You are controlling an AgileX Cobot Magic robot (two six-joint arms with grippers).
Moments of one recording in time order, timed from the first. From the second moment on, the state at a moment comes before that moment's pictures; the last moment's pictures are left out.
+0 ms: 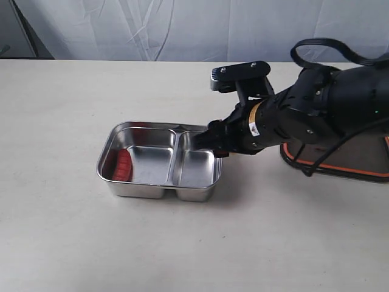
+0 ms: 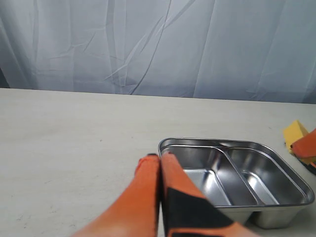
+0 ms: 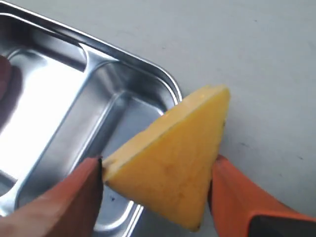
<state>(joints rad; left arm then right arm) -0.02 0.01 -0.01 -0.81 0.22 0.58 0.66 1.68 -0.90 -0.41 0.25 0.66</state>
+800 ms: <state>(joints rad) -0.02 0.01 -0.01 -0.81 0.22 0.58 0.71 1.79 -0.92 -0.41 0.05 0.58</state>
